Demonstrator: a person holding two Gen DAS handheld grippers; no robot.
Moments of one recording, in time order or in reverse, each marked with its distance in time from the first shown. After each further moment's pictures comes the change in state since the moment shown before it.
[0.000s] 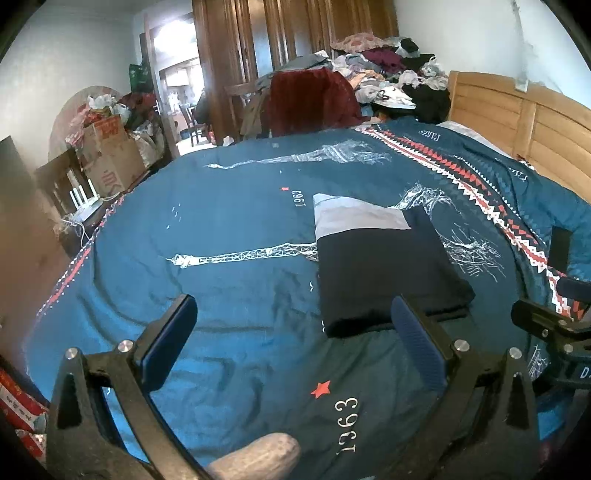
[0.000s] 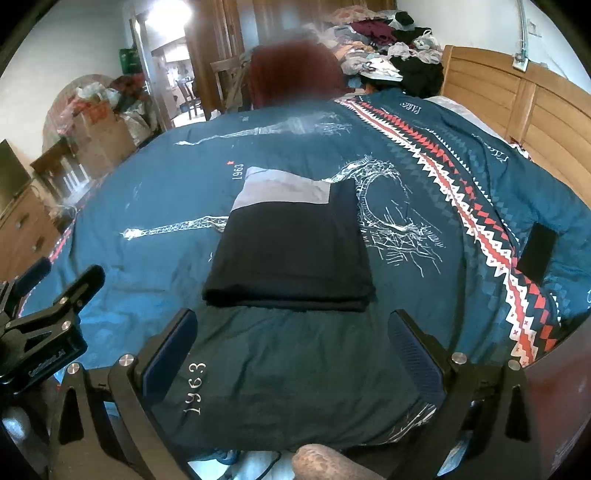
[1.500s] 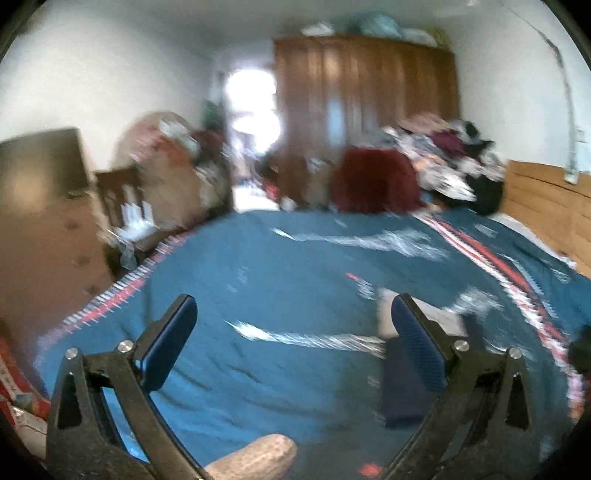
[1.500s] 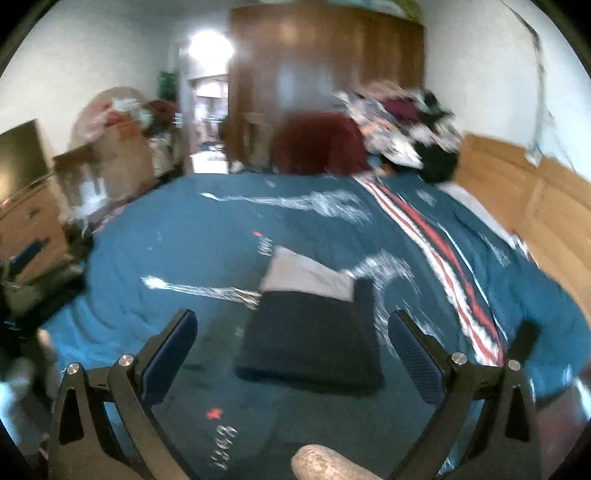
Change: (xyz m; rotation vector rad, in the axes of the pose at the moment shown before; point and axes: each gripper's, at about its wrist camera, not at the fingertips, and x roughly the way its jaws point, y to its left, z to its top) left arm -0.016 0.106 0.040 -0.193 -0.291 0.222; right arm -0.054 0.098 0.056 -0.195 -0.255 -0.020
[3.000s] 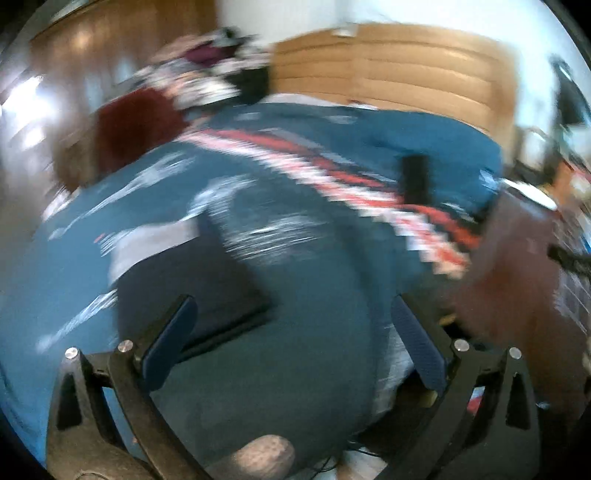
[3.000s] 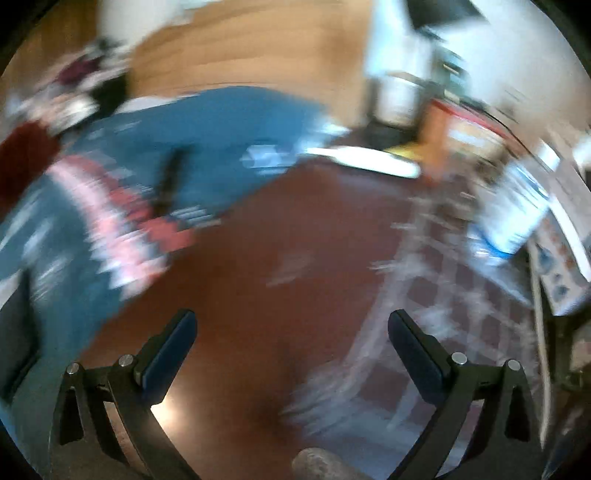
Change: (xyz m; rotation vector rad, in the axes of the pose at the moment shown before) left arm -0.117 -0.370 -0.117 0.580 0.278 -0.845; right arm -0.148 -0.424 -0.287 0.789 0.336 -0.877
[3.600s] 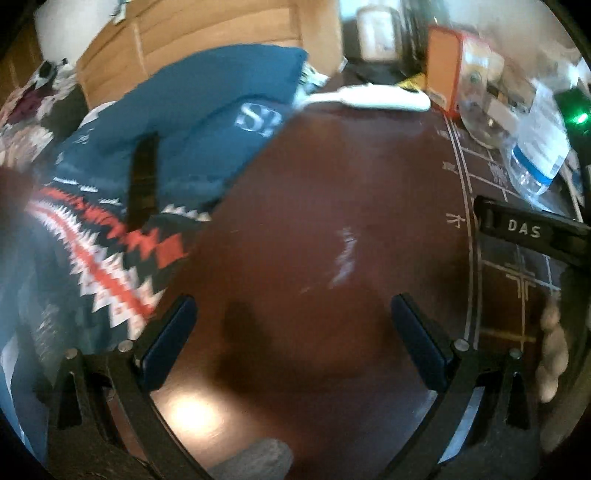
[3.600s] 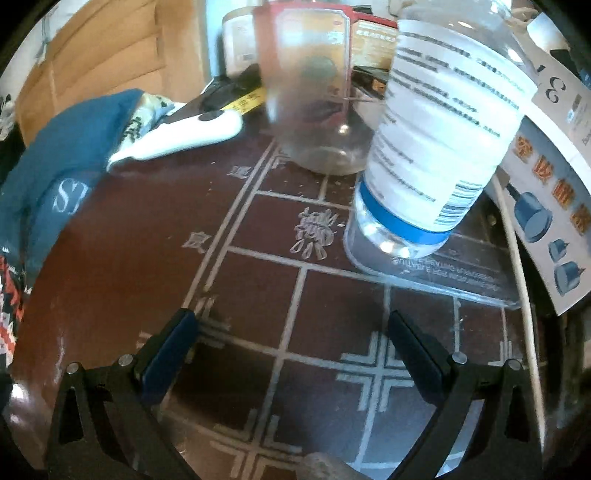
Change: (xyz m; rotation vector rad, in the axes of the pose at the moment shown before) left arm 0.109 -0.281 0.035 0.335 0.180 -0.296; right arm 0.097 -0.154 0.017 0.270 0.093 -0.167
